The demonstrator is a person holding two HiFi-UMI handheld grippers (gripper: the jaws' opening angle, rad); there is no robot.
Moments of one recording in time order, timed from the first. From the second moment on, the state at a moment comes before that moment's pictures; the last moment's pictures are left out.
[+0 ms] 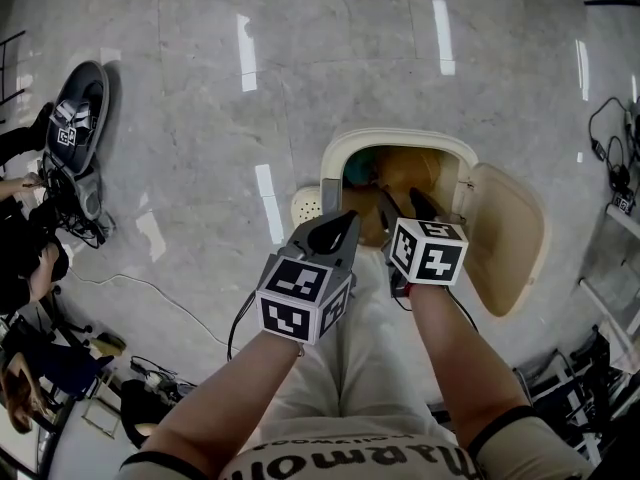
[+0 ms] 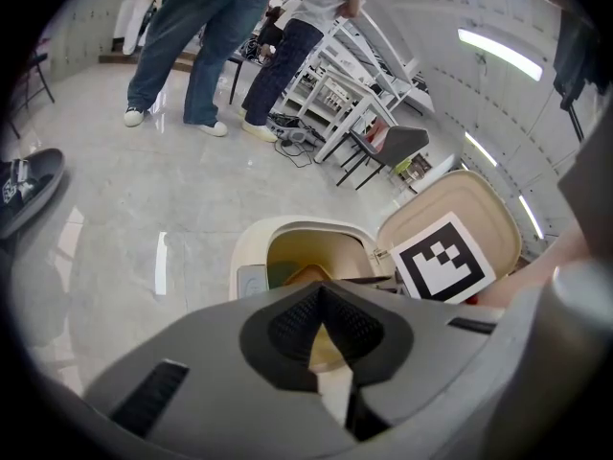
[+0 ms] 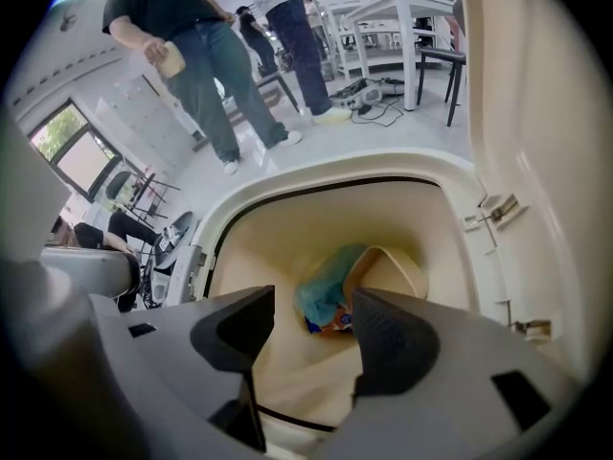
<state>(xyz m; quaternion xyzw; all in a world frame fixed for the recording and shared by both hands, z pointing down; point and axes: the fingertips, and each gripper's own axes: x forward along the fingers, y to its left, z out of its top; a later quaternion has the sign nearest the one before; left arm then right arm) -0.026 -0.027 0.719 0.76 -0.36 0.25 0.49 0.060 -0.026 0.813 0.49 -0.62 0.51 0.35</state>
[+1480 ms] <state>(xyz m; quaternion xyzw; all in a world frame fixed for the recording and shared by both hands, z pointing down) 0.007 -0.092 0.434 0.88 -0.27 0.23 0.32 0.071 -0.084 0.490 0.53 -0.68 0.48 0.14</state>
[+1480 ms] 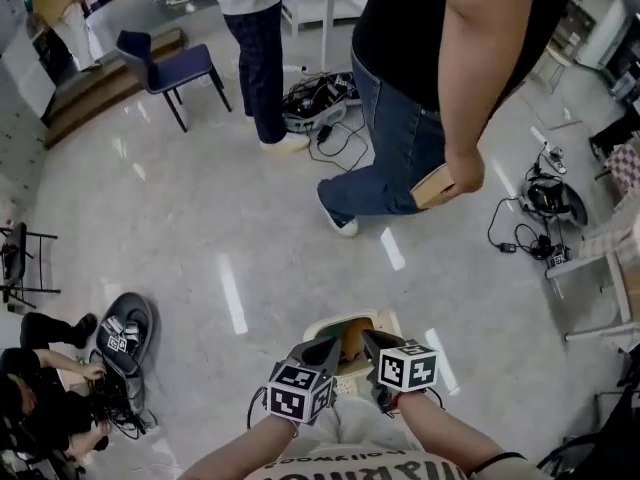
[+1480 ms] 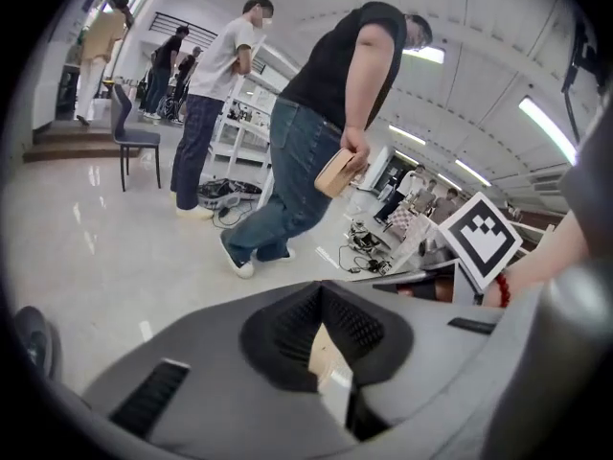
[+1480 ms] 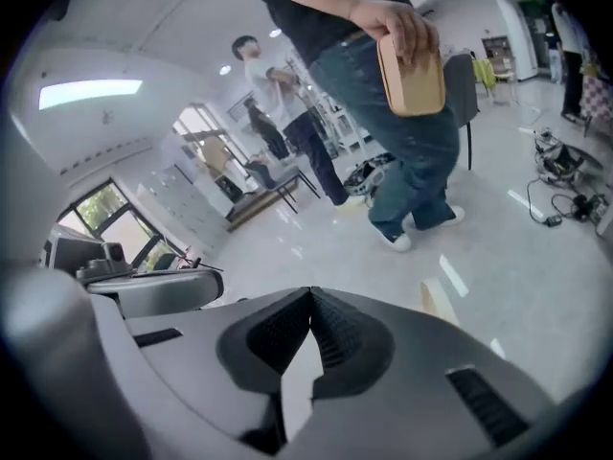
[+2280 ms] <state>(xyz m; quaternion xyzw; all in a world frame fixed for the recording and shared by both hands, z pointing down) 0.051 -0.159 0.221 0.94 -0.26 0.07 0.19 0.108 -0.162 0.240 0.58 -0.77 0.25 0.05</state>
